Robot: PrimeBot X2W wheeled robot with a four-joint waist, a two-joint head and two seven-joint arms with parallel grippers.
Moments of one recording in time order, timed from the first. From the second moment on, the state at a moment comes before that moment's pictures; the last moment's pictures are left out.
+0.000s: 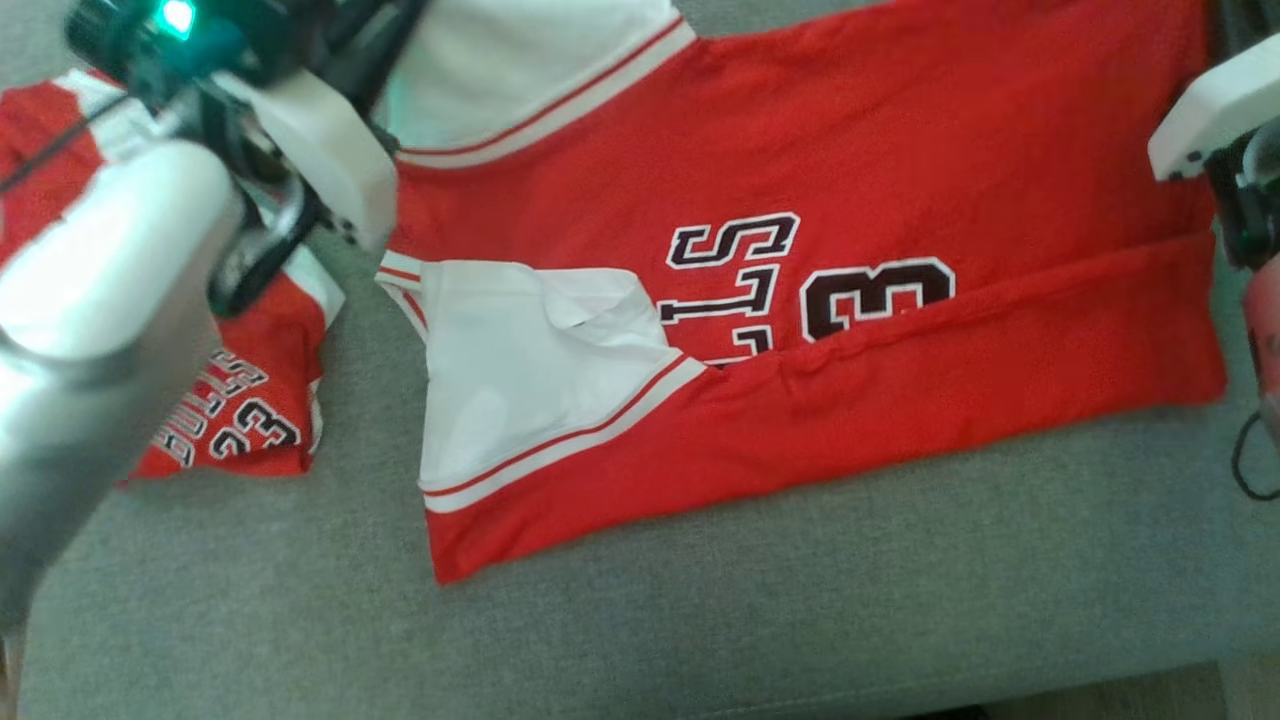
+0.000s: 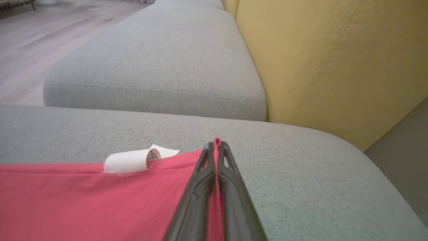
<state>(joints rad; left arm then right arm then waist) -1.12 0.51 -1.02 0.44 -0.72 -0.08 0.03 -0.97 -0.34 0.16 0.92 0.19 0.13 -0.10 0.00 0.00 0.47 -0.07</state>
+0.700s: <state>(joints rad) -1.34 0.43 -1.01 0.75 -0.58 -0.07 -0.20 -1.04 -0.29 0.13 0.90 0.33 0.13 -0.24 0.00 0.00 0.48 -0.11</state>
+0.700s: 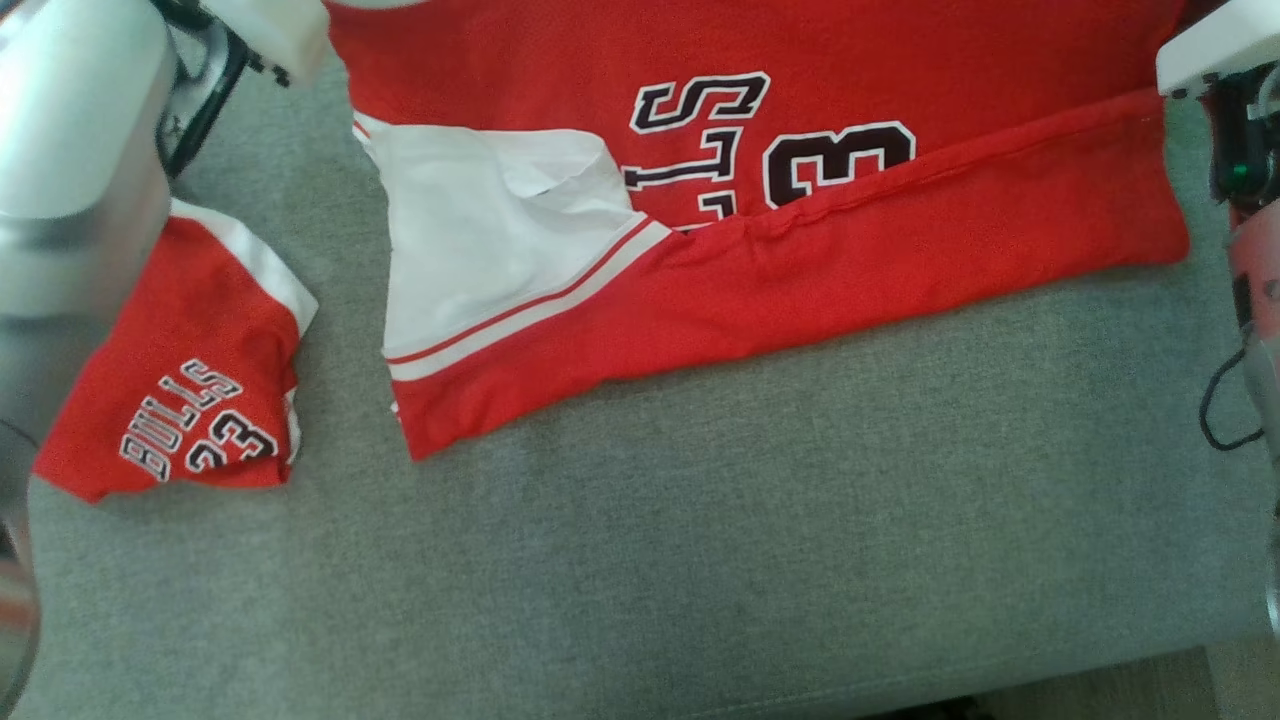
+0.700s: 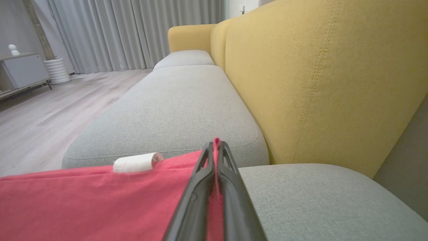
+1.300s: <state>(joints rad) -1.12 0.47 -1.11 0.64 -0.66 -0.12 -0.14 -0.85 -0.40 0.30 0.87 0.52 0.13 -0.16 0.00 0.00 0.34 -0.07</state>
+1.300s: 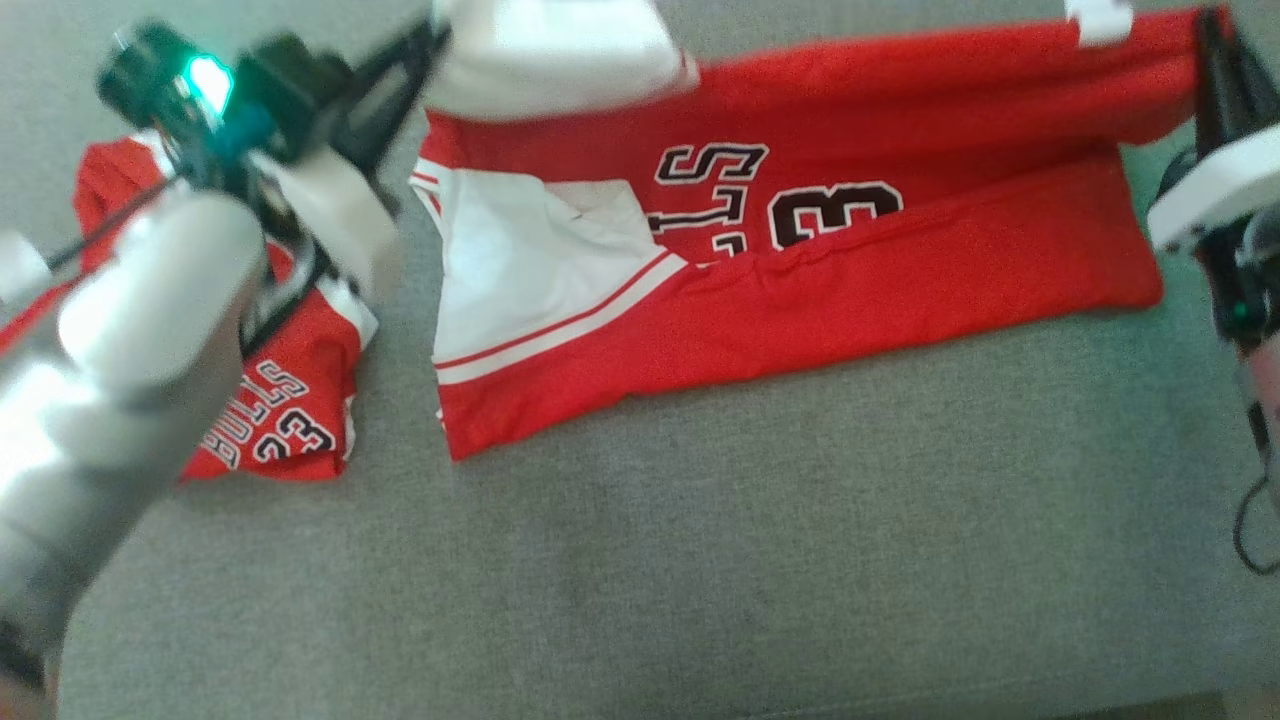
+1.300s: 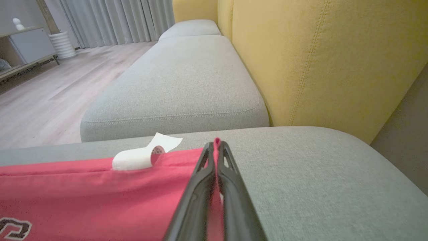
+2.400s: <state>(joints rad) -0.81 0.65 -1.25 0.18 -0.74 0.00 0.15 -0.64 -0.60 0.58 0.71 0.66 0.13 0.16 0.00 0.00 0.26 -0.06</state>
